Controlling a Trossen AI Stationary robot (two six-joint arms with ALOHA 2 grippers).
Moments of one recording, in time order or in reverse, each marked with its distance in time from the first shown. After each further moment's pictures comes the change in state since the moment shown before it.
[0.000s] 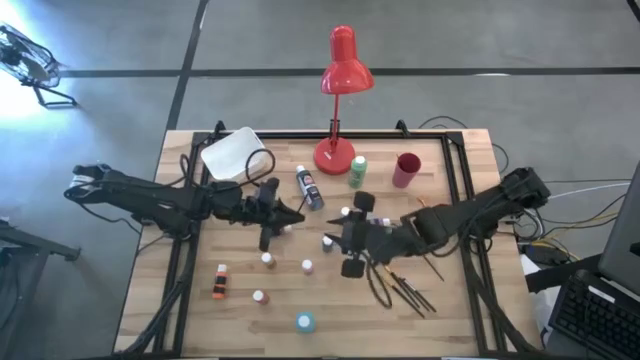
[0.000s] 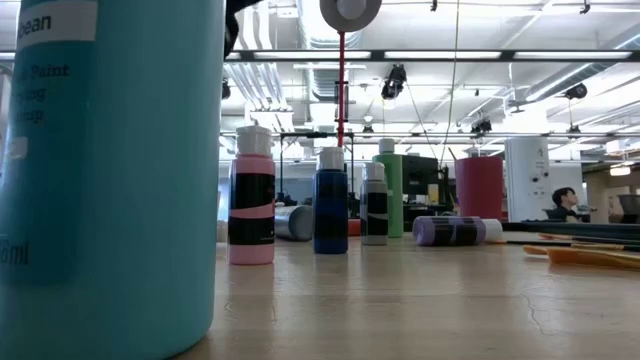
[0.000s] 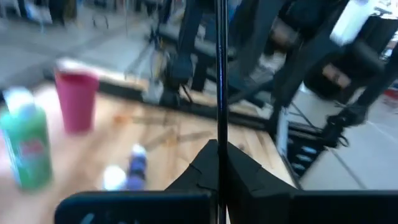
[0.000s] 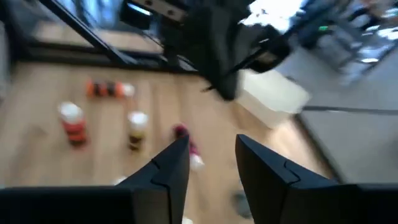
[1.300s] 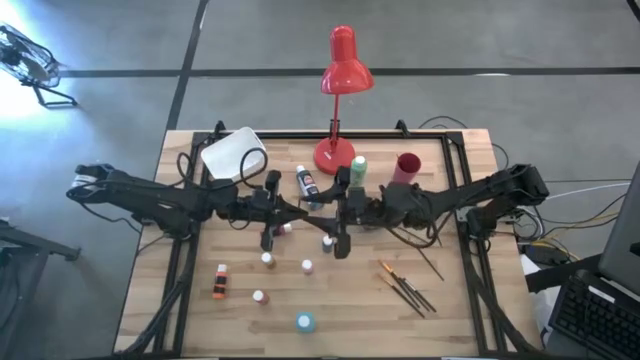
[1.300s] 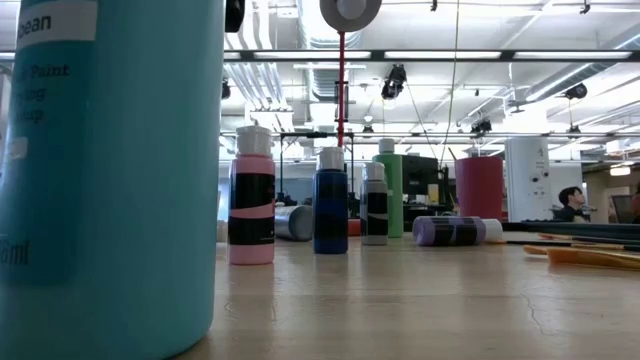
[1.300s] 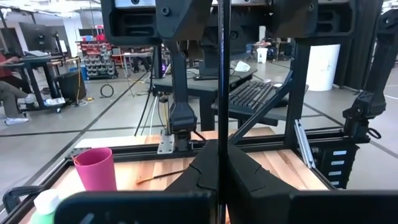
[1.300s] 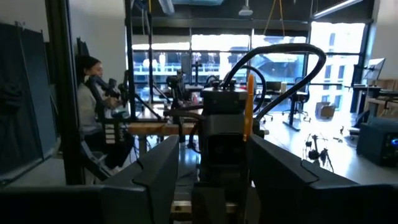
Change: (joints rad) left arm 0.004 0.034 0.004 0.155 0.015 0.289; right arm -0.192 0.002 -0.173 0.896 -0.388 -0.128
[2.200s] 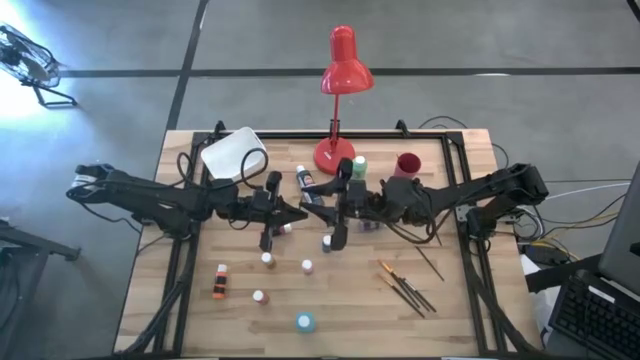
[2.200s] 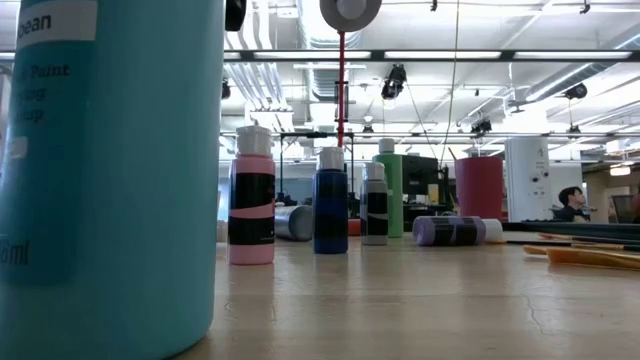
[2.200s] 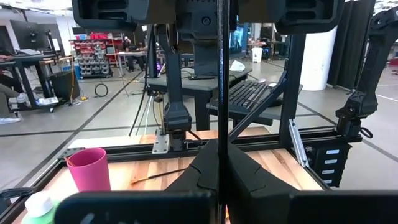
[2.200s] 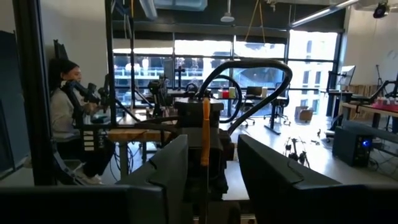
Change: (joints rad) left arm 0.000 0.000 0.006 -0.005 0.020 -0.006; right arm -0.016 0.000 0.022 0.007 0.056 -0.026
